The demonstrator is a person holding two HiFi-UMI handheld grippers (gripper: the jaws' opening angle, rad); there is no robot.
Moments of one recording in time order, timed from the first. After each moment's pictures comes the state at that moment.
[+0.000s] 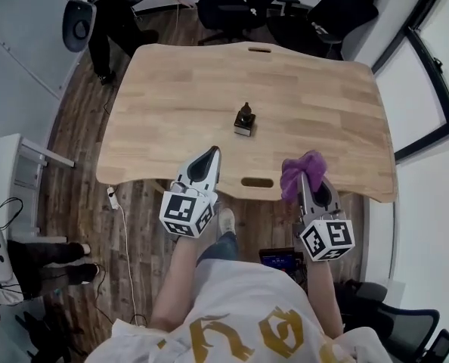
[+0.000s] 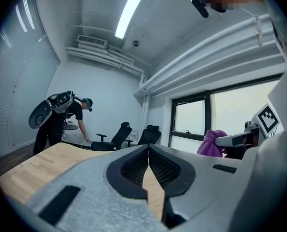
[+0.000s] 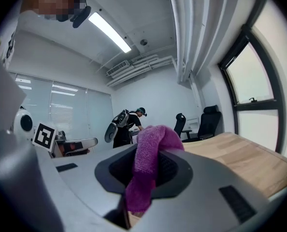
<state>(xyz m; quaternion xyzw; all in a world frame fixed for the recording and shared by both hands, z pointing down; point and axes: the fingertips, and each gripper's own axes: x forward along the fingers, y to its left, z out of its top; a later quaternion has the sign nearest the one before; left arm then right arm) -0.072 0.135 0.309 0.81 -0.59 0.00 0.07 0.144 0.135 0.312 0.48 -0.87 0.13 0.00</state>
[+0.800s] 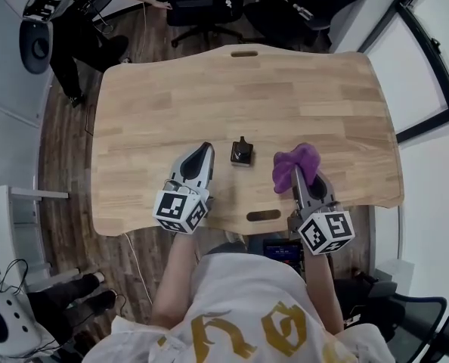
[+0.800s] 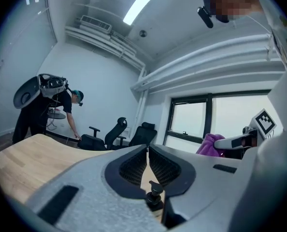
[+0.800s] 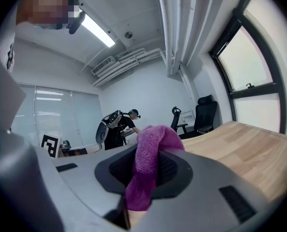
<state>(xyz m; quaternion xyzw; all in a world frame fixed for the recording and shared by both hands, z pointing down) -0.122 -0.047 0.352 0.84 -0.53 -0.01 0.11 0.090 -0.020 0.348 0.51 -0.84 0.18 -0.01</state>
